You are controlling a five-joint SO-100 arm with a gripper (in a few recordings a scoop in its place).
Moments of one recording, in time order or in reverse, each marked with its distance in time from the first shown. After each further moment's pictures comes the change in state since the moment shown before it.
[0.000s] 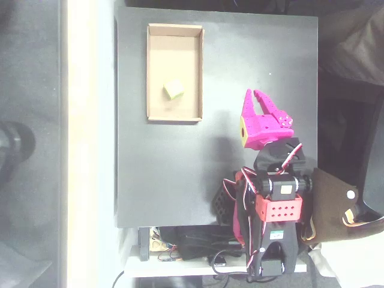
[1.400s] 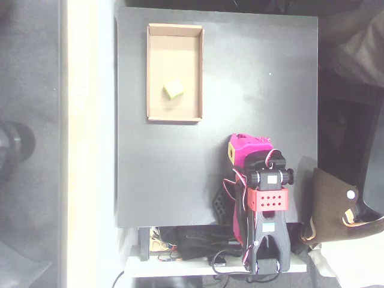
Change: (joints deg) arm 0.0 7.9 21.6 19.7 0.0
